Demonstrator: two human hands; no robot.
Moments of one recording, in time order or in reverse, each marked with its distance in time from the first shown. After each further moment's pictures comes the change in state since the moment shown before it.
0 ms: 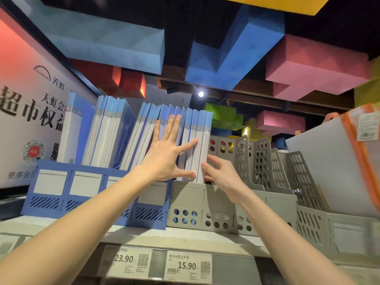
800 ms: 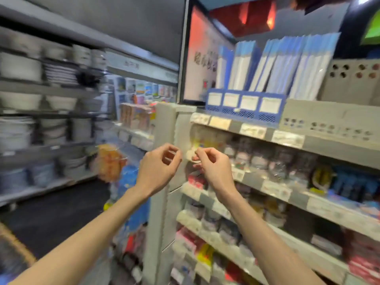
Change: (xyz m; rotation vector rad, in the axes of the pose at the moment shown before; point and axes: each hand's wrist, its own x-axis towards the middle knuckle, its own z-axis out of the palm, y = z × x) left_hand -0.408 0.088 -0.324 -0.352 -0.003 -0.985; right_hand -0.363 -0.116 0.183 0.548 -0.413 0.090
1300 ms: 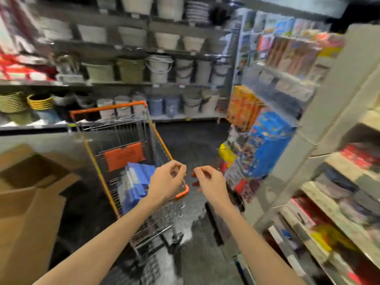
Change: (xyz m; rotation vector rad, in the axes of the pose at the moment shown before) left_hand -0.250 -0.198 -0.240 0.340 0.158 -0.692; right_hand -0.191 0.111 0.328 -0.028 -0.657 0.259
